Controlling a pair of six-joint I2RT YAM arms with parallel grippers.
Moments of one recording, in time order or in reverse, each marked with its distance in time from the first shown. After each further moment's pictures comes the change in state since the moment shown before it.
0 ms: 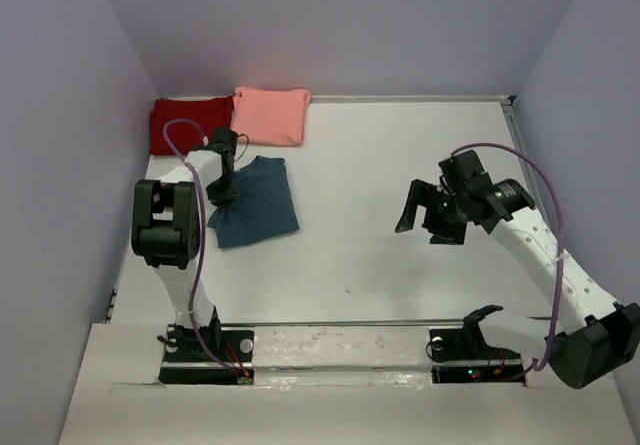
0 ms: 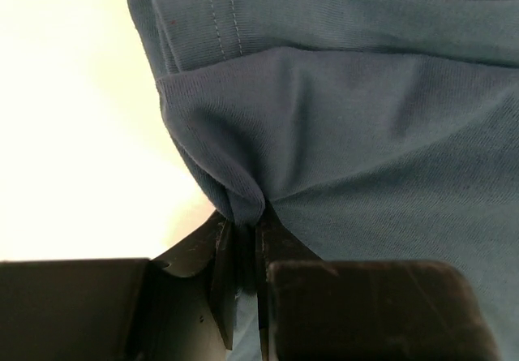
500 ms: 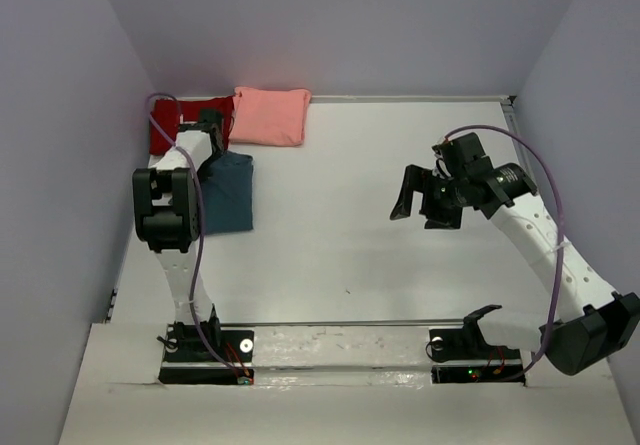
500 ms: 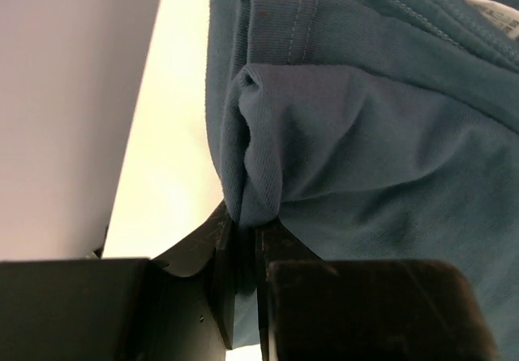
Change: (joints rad) left arm 0.090 0.121 0.248 -0.148 -0.406 0.028; right arm 0.000 0.072 0.149 -0.026 -0.049 -0.067
